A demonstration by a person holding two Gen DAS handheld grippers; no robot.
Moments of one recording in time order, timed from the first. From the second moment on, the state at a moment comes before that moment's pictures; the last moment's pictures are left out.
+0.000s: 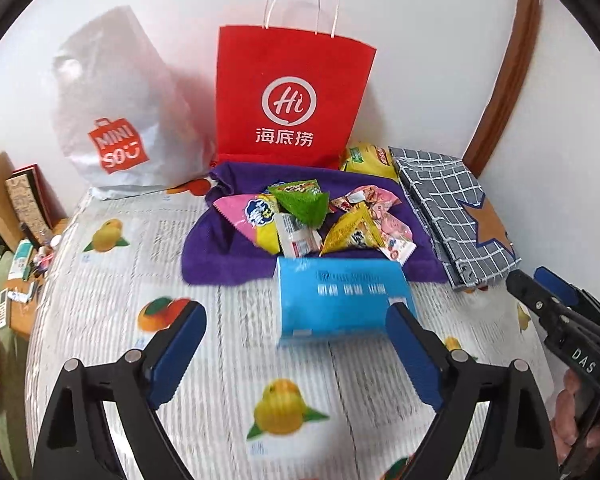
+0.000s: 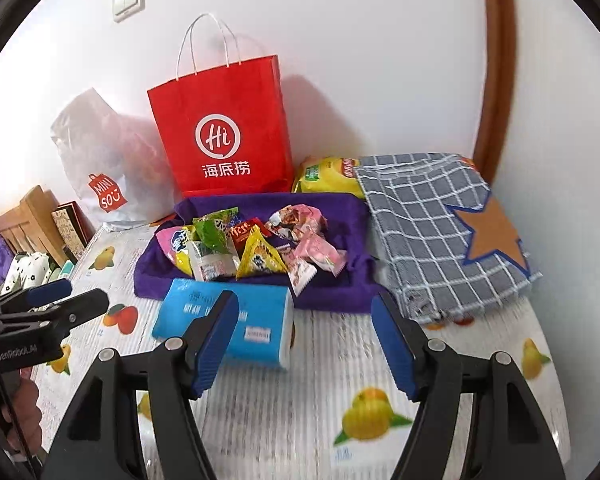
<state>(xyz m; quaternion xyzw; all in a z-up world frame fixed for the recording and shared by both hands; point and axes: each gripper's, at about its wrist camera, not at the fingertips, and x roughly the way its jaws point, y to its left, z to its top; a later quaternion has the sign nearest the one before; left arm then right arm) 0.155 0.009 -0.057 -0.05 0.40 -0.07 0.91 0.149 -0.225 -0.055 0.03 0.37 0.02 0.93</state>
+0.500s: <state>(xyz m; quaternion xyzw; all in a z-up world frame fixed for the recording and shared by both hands) 0.050 0.001 -0.022 -0.03 0.35 -0.05 0.94 0.040 -0.229 -0.020 0.02 0.32 -0.02 0.95</state>
